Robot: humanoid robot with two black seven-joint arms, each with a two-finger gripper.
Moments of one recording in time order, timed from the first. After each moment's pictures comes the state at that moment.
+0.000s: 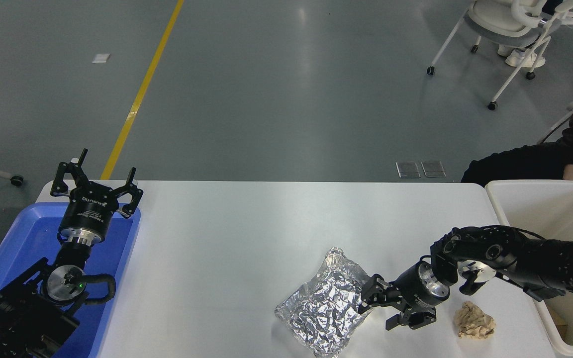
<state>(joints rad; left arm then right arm) -0.52 0.26 -0.96 -0.46 -0.11 -0.70 -0.39 1.04 -0.25 -0.64 0.79 -0.23 0.68 -0.05</state>
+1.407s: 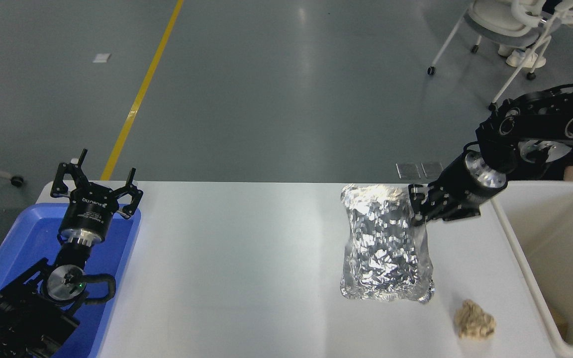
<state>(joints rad) -0.52 0.26 -0.96 -0.46 -0.11 -0.70 -0.39 2.09 -0.41 -1.18 1.28 -0.11 0.75 -0.05</state>
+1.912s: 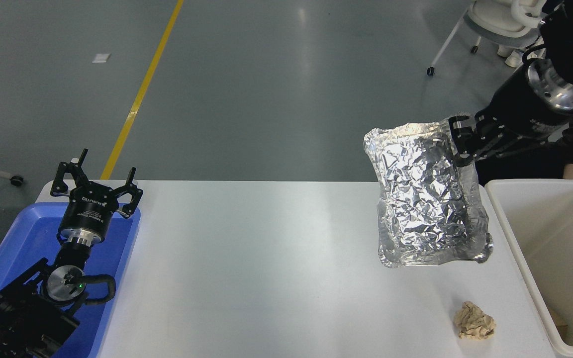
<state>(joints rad) -0.53 0.26 -0.96 -0.46 -0.11 -0.70 -0.39 2.44 -0.41 -1.35 1.42 -0.16 0.78 -0.05</state>
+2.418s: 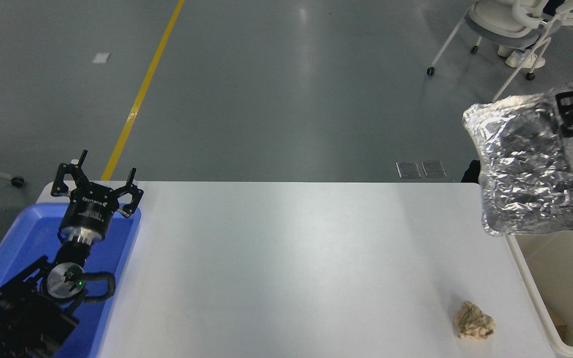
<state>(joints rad) -0.52 0.26 -0.96 -0.46 -0.11 -0.69 -0.39 2.16 -0.82 -1.27 1.06 -0.61 0.67 -0.03</state>
